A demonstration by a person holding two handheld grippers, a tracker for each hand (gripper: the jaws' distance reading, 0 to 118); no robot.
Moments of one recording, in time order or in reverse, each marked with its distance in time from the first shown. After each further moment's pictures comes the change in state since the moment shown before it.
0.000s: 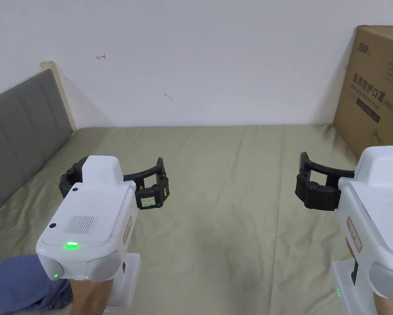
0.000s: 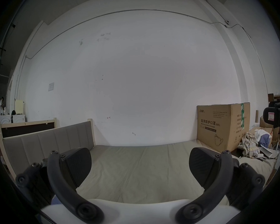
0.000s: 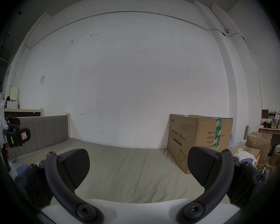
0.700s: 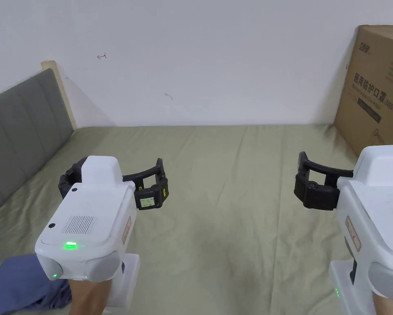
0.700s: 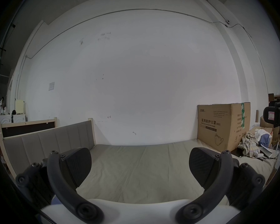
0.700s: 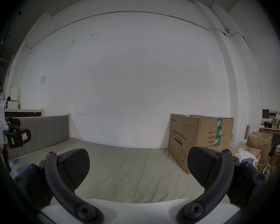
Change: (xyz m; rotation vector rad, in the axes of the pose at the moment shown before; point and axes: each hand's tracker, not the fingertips) left arm -0.003 -0.003 -0.001 -0.008 0.003 0.001; right arm 0.001 -0.005 -0.006 -0.002 0.010 -0.004
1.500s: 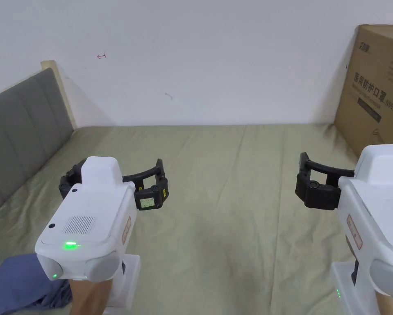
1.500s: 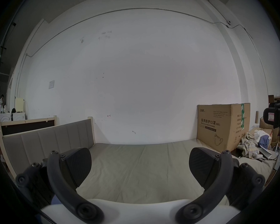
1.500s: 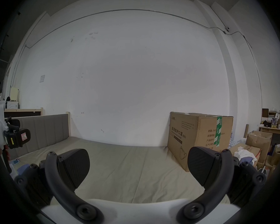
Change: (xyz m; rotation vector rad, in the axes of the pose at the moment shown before) left arm -0.001 -0.001 0.000 -0.009 0.000 0.012; right arm 0.002 -0.003 -0.002 -0.029 -0.005 -0.003
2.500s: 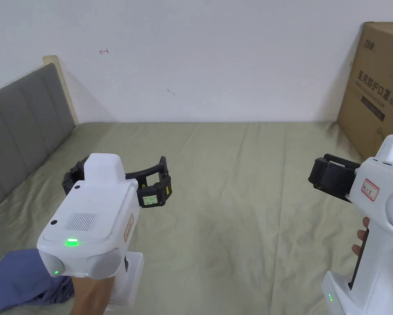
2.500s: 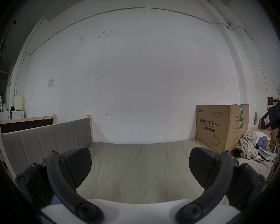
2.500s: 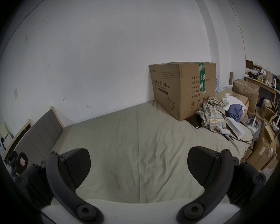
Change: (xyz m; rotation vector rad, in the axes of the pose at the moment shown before) left arm 0.001 0.000 0.001 -0.005 -0.009 0.017; right arm 0.007 0.032 -0.012 -0.448 -0.201 -0.308
